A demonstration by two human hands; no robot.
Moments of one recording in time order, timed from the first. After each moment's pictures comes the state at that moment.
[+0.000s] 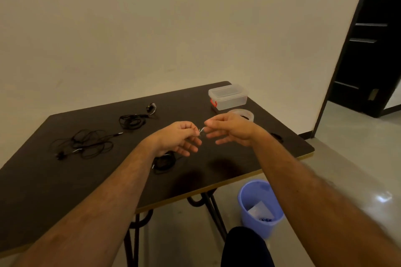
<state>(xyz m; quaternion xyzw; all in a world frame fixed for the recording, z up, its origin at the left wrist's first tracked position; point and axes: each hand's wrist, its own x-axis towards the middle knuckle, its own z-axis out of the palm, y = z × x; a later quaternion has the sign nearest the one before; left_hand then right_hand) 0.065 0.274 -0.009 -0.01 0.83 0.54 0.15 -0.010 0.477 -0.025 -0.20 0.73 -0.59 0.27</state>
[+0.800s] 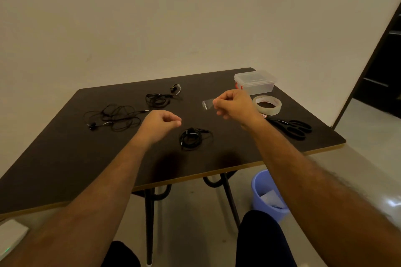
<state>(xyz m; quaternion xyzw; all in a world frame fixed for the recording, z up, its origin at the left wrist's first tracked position) 0.117 0.179 -0.043 -0.12 0.89 0.42 -0.10 0.026 0.400 -0.020 -0.22 0.80 -0.56 0.01</state>
